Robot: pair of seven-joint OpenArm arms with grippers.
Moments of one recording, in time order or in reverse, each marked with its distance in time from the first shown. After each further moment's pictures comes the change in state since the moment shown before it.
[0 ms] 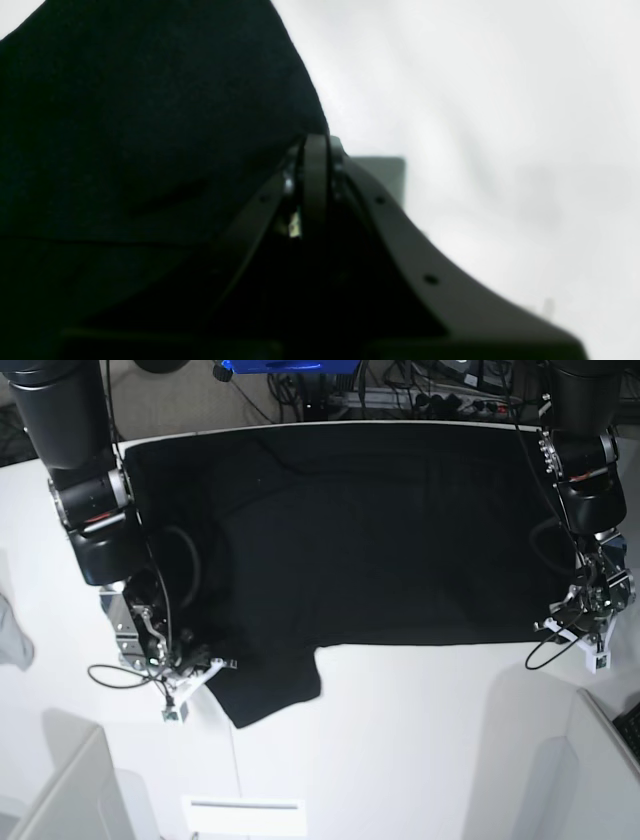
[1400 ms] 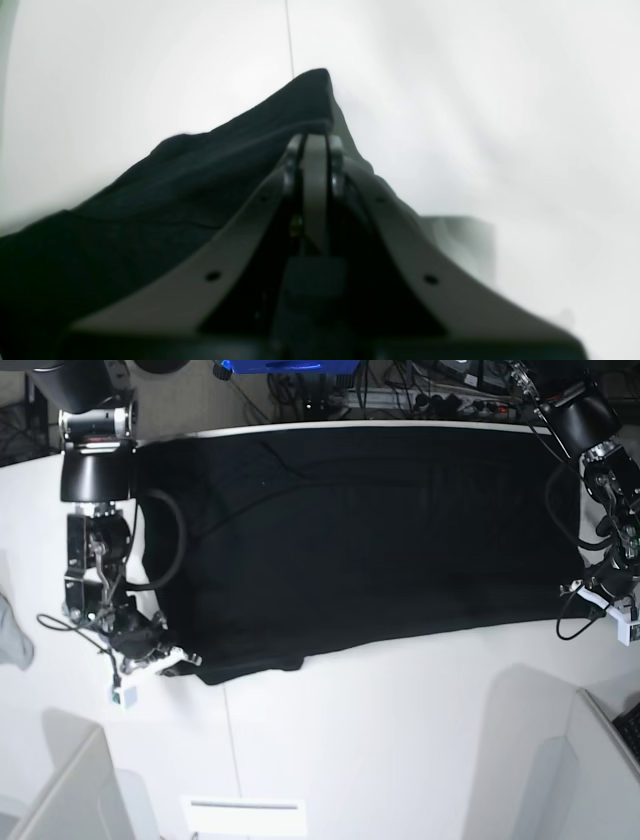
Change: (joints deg) left arm 21.0 5.5 -19.7 47.9 -5.8 -5.4 25.6; right arm -20.0 1.1 28.0 39.8 -0.3 -0.2 -17.6
